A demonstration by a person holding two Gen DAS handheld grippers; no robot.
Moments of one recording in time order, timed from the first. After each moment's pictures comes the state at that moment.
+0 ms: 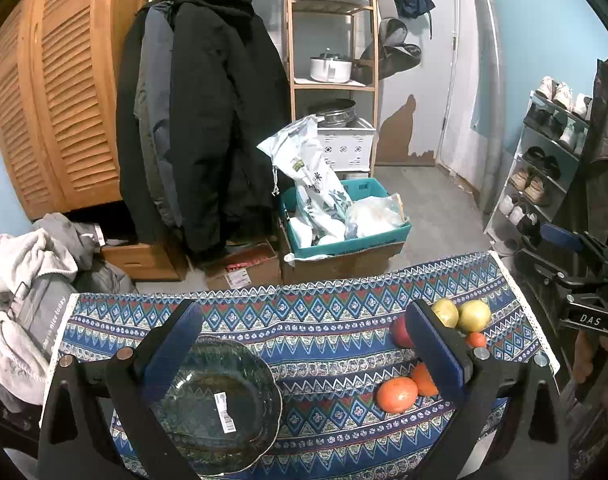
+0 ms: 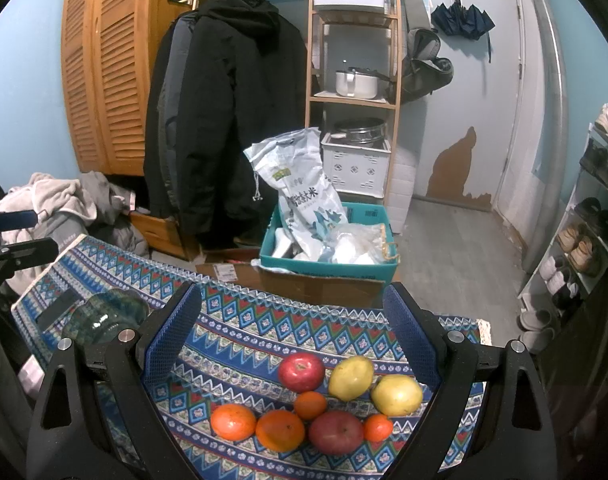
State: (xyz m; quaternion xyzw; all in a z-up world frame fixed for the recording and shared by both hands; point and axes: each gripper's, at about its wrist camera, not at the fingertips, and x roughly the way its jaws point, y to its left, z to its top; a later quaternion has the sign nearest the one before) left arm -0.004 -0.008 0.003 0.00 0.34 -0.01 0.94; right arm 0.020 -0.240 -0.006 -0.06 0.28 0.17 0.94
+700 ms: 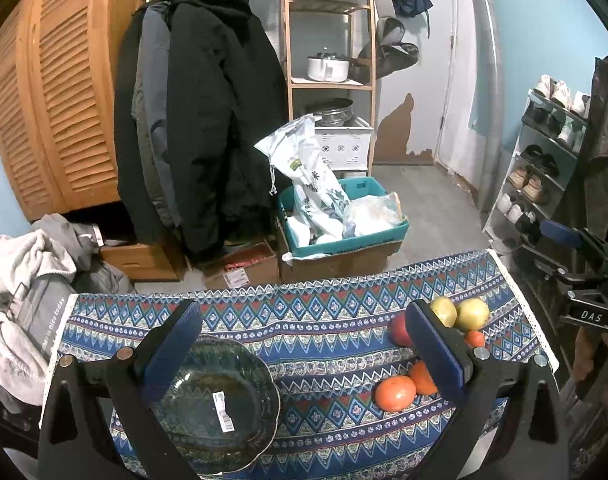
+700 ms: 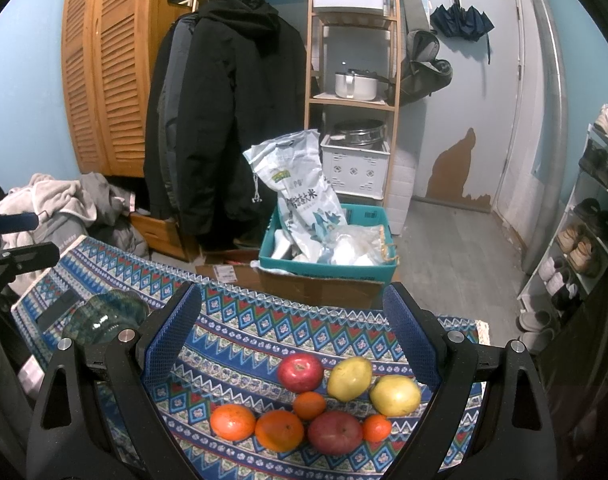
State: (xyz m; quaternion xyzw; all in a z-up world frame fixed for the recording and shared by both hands) left arm -0.006 -0.012 0.003 0.00 0.34 -0.02 0.94; right arm 0.021 -0.241 -0.005 -0.05 0.28 0.17 0.94
